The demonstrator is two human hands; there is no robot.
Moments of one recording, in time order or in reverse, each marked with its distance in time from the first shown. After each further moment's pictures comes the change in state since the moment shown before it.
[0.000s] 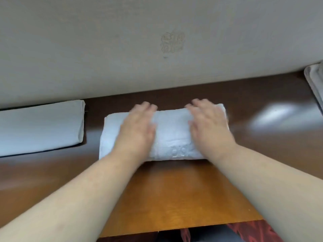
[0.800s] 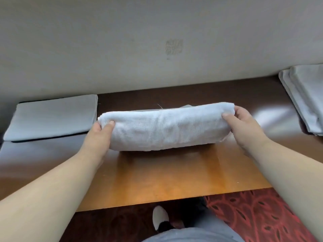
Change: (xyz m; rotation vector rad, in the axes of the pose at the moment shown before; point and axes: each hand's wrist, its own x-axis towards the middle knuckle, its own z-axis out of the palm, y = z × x) left_hand -0.091 -0.047 -0.077 -0.749 0.022 -0.794; right_hand -0.079 0.037 -0.070 0.861 -0.014 0.541
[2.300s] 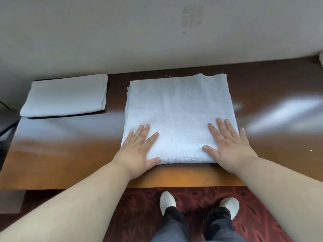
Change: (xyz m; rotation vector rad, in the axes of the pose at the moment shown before) left_hand -0.033 -0.100 0.053 1.197 -0.451 0.554; right_hand -0.031 0.083 0.053 -1.210 -0.455 -0.199
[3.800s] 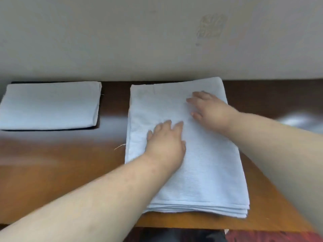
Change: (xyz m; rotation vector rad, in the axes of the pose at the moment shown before) left_hand 0.108 0.058 -0.078 -0.246 0.123 -0.178; right_hand 0.164 -0.043 -0.120 0.095 0.081 -0.246
